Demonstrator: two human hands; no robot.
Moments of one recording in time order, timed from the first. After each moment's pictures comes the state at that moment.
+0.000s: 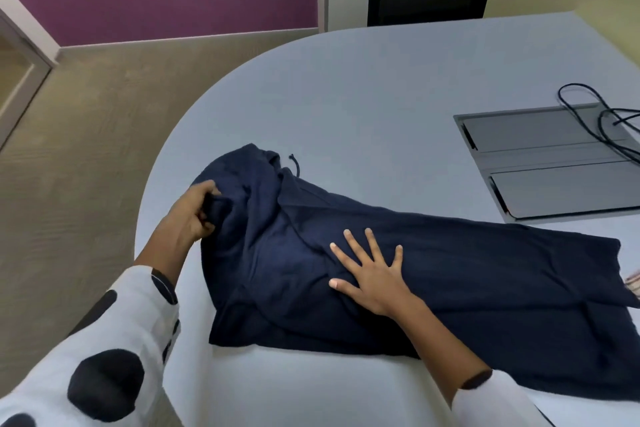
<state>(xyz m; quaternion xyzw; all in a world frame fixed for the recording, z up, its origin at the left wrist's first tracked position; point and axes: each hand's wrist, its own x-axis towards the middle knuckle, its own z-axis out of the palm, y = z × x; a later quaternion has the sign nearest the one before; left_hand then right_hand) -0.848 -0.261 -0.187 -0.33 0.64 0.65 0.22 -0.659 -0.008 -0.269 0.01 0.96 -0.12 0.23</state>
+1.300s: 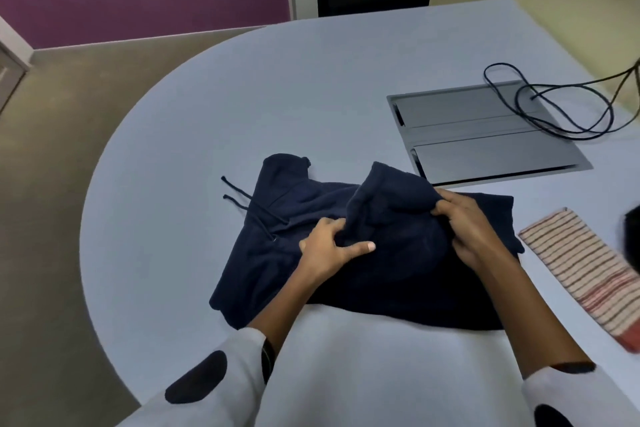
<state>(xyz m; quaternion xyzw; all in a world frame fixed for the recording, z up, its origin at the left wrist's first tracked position) -0.610 -0.018 -0.199 0.14 0.86 0.42 0.28 -0.552 0.193 -0.166 0.34 0.65 -0.68 -0.02</state>
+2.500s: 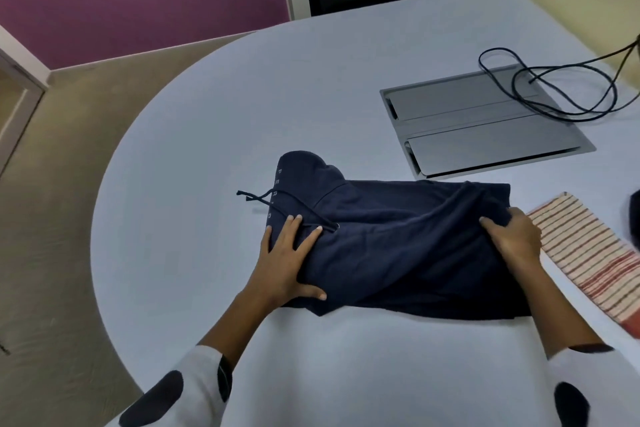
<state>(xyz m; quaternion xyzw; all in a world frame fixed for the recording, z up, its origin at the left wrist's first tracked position) -0.610 -0.075 -0.225 0.36 0.92 0.02 0.18 -0.494 0.276 -0.223 0.52 0.78 -0.34 -0.04</state>
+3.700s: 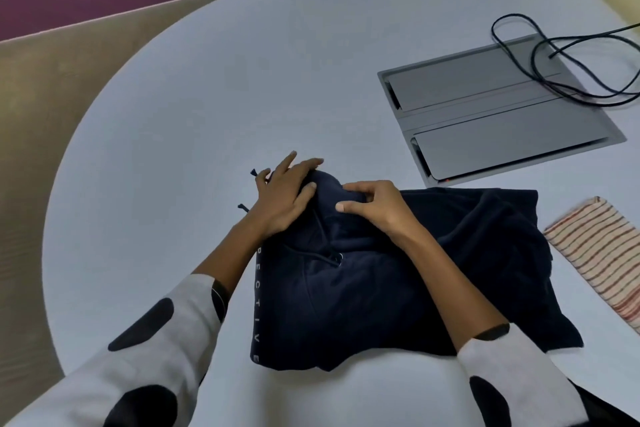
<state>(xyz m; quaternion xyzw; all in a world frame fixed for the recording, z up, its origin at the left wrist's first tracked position) -0.764 -0.008 -0.217 0.35 0.89 0.24 0.18 -0.663 0.164 -0.230 0.26 0.75 -0.60 0.07</state>
